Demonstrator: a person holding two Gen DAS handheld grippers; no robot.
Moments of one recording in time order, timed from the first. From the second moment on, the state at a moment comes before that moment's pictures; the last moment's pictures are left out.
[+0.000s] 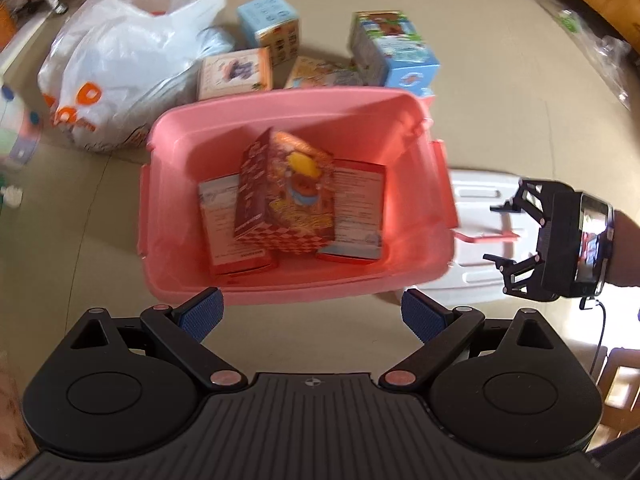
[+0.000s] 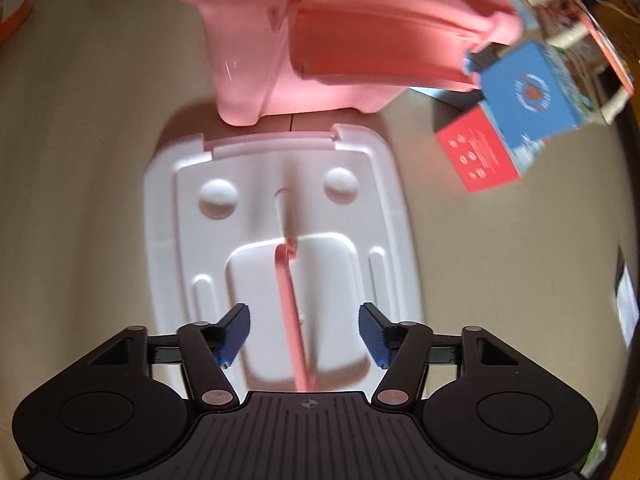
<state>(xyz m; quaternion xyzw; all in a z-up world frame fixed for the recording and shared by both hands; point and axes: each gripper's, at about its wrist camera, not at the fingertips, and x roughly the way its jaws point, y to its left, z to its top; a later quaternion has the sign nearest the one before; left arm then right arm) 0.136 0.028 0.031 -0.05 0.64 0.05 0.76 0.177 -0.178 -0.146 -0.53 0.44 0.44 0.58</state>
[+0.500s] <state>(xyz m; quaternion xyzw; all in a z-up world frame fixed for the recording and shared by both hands) 0.141 0.050 0.034 -0.09 0.64 0.10 0.76 0.211 -0.168 -0.170 -0.51 0.52 0.44 0.53</state>
